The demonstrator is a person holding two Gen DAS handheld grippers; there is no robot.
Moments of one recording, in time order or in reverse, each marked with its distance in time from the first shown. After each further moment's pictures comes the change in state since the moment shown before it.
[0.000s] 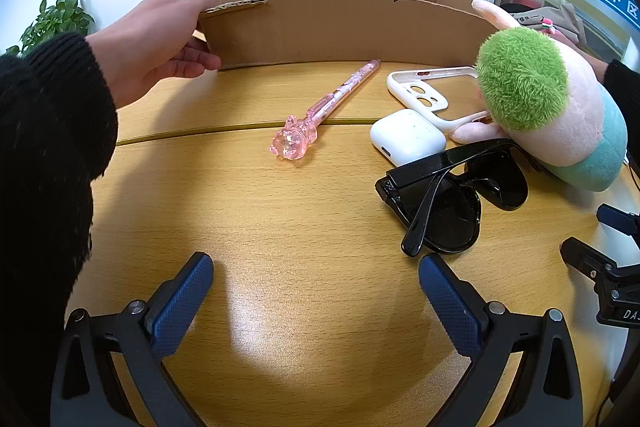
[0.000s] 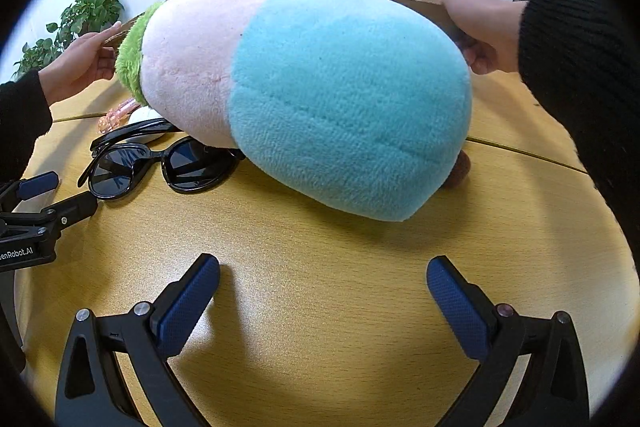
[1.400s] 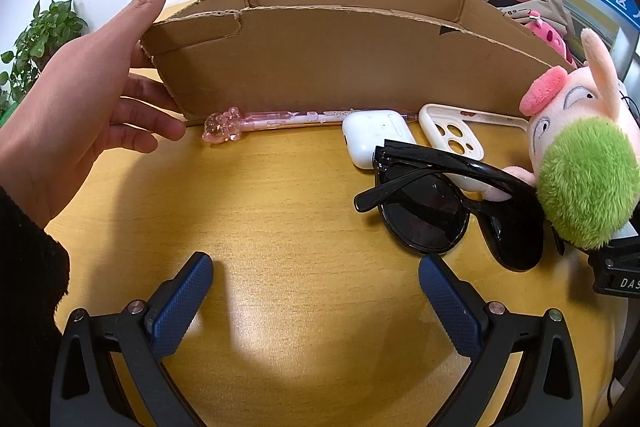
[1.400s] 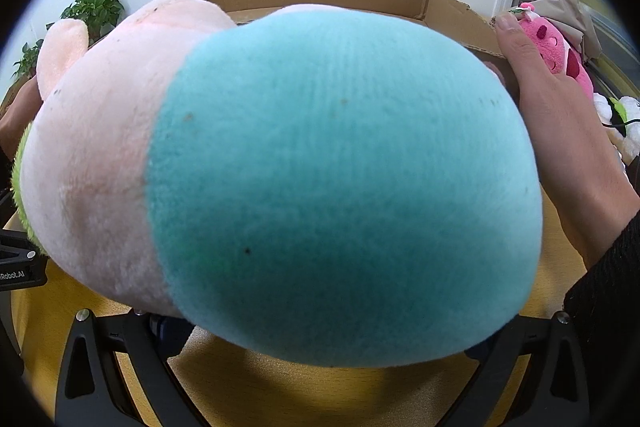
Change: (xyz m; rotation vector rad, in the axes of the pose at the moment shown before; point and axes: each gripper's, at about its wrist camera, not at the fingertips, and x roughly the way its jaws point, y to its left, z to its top) left arm -0.014 0.020 -0.020 0.025 -0.003 -0.024; right arm -0.003 0.001 -0.003 -0.001 0.000 0.001
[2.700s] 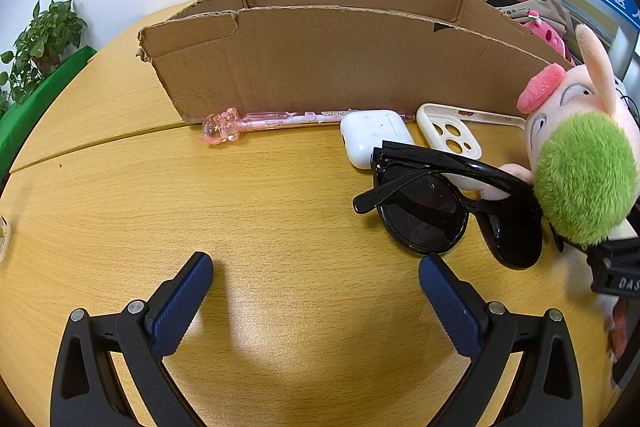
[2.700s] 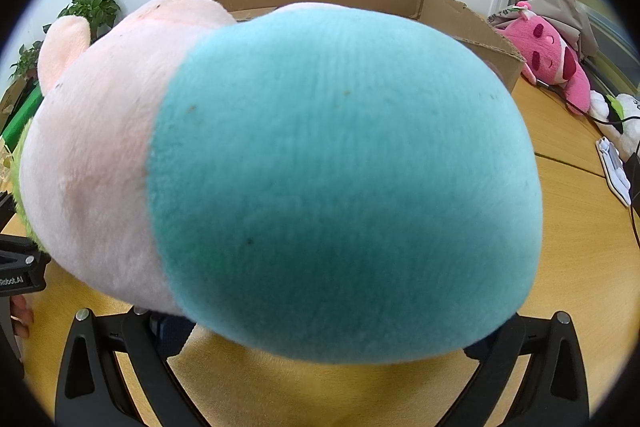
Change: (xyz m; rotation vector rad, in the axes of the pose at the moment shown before) left arm 0.004 -0.011 0.005 -0.017 0.000 0.016; right arm -0.003 0.005 -0.008 0.009 0.000 -0.011
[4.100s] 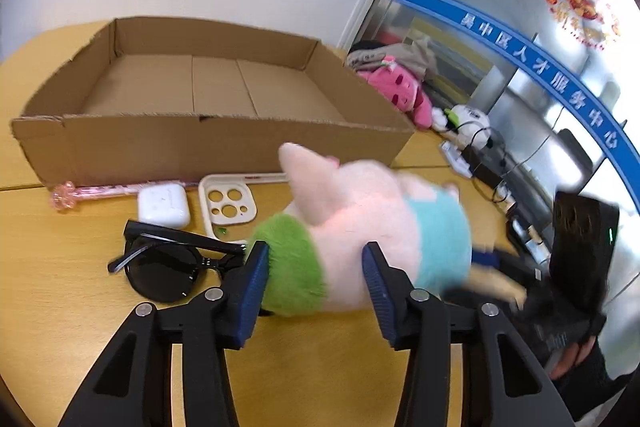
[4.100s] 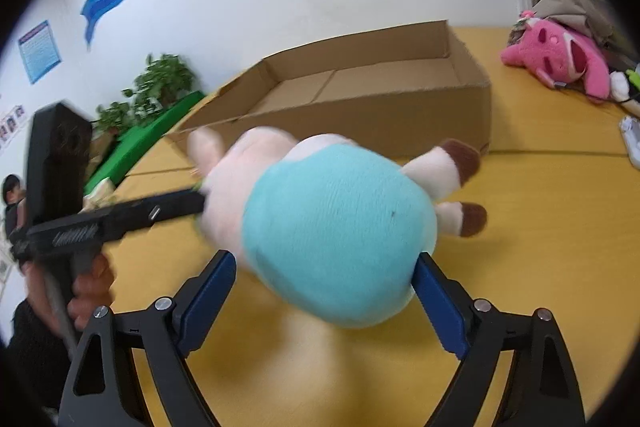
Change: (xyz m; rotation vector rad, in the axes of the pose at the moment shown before) left arm -0.065 -0.063 0.023 0.004 -0.132 -0.531; right arm -0.081 -0.031 -0.031 0.070 -0.175 0.418
